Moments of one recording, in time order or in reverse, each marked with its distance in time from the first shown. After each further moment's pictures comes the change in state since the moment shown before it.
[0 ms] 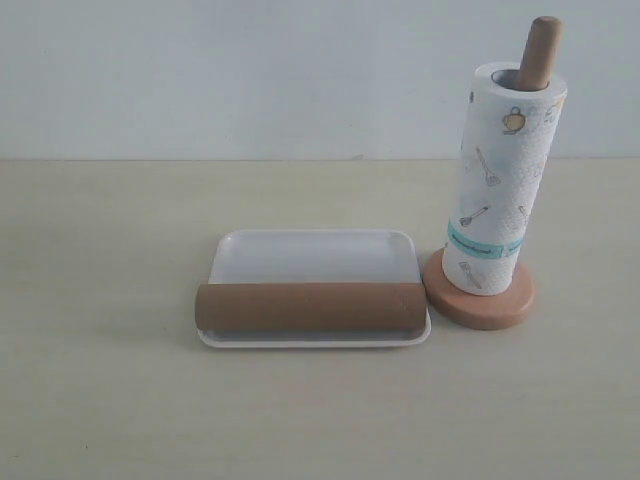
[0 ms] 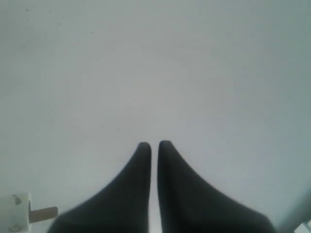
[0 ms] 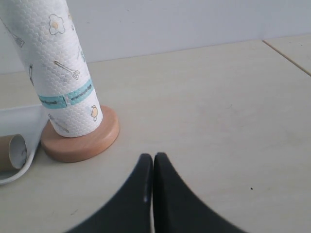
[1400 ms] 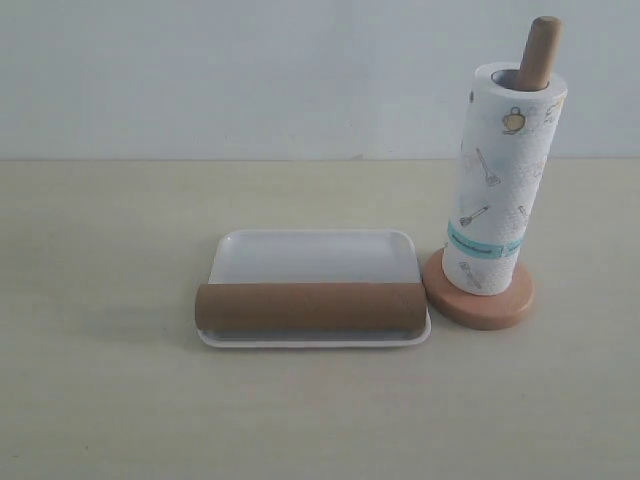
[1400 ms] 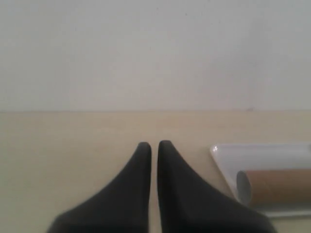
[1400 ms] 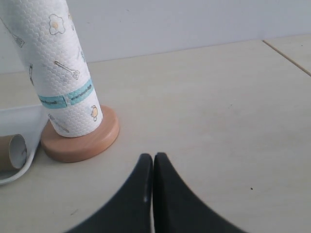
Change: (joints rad) left arm 0.090 -0.099 0.183 -0.386 0.379 2.050; right arm 0.000 0.000 0.000 0.000 0.000 0.000
